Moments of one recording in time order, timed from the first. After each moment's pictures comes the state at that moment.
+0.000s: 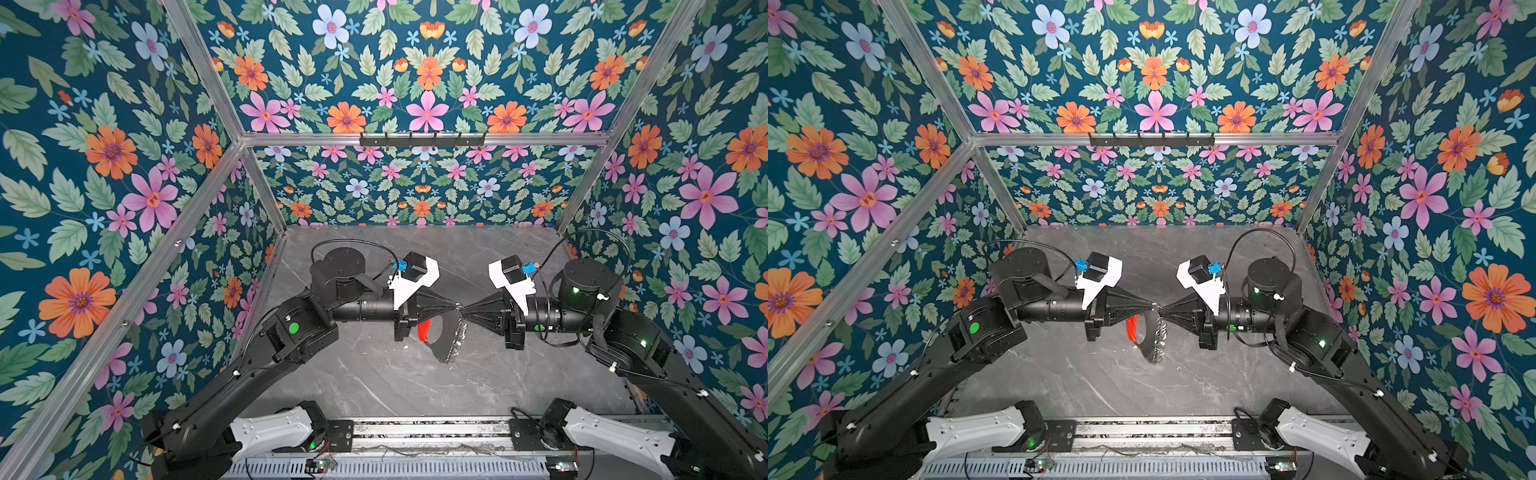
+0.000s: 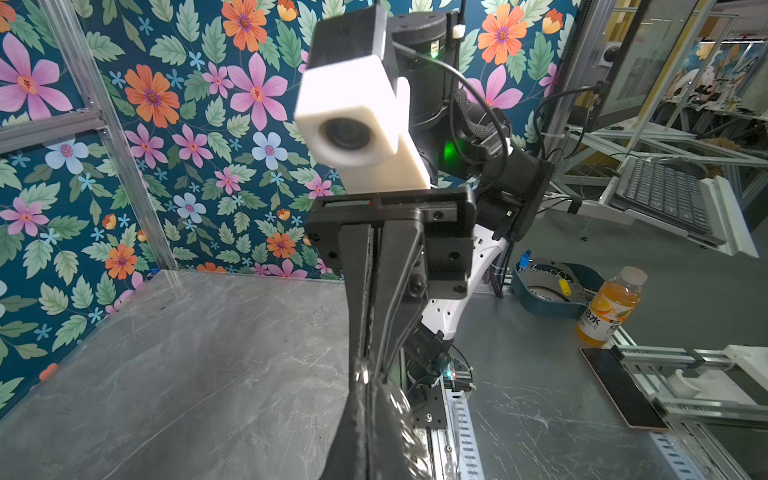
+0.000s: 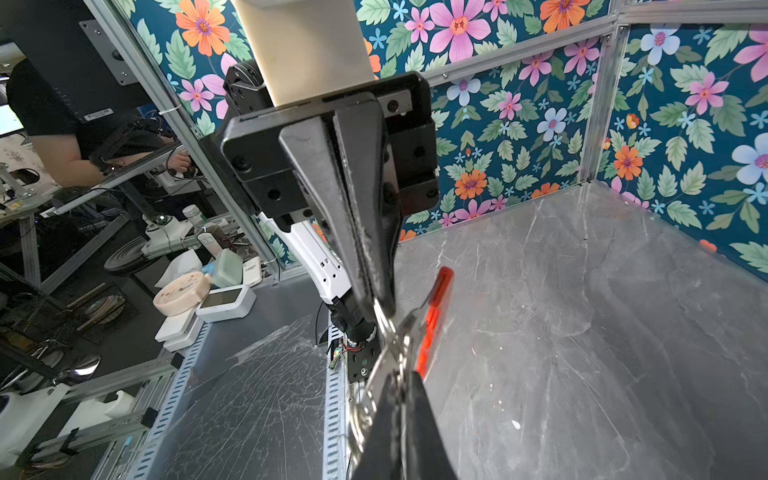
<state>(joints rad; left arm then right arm) -0.96 1.09 1.43 -0.46 0.63 0.03 0.77 0.94 1.35 -0.63 -0.65 0.08</state>
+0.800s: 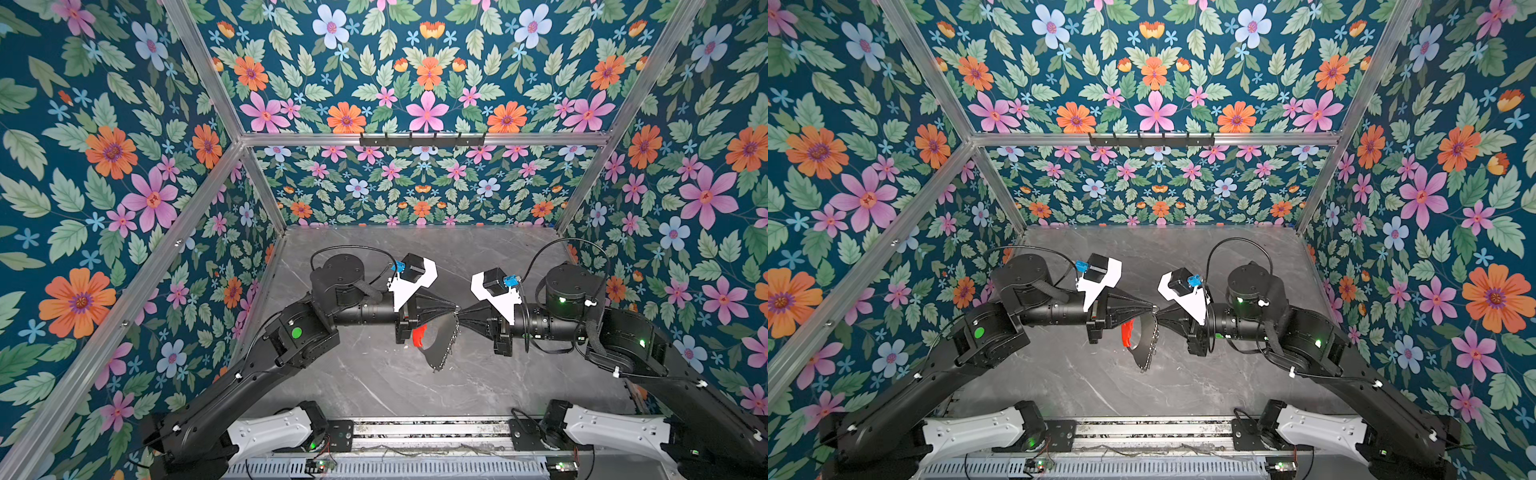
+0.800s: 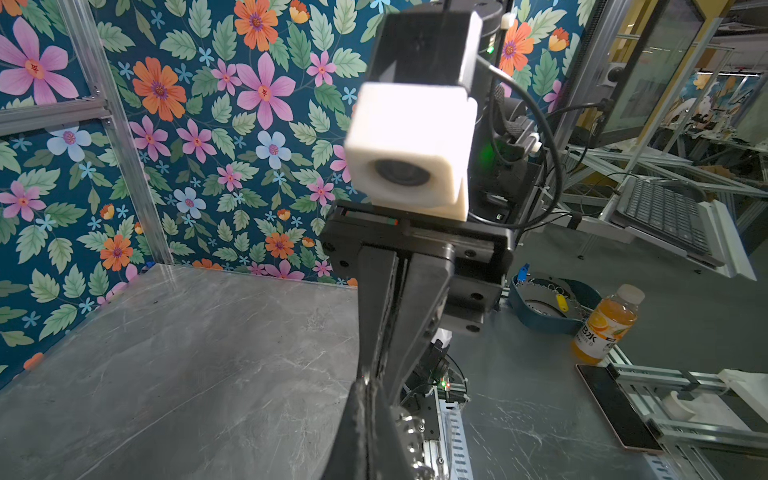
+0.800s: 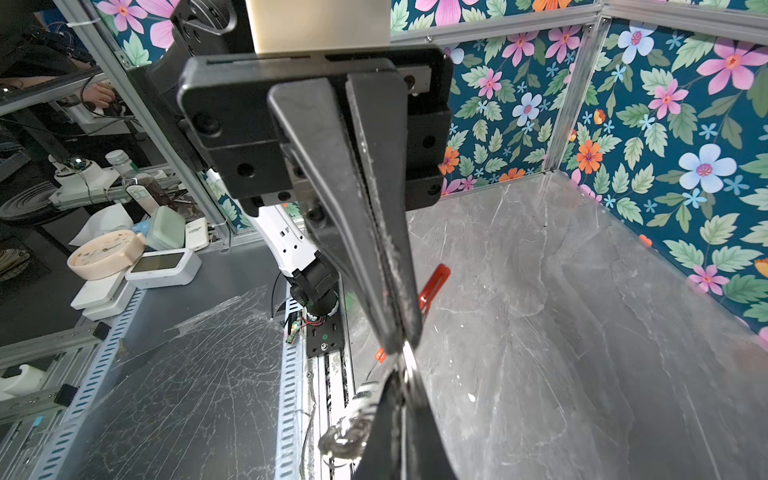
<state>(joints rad) -0.96 1.06 1.37 -0.39 0.61 -0.02 0.95 0.99 1.42 -0.74 -0.38 -0.05</state>
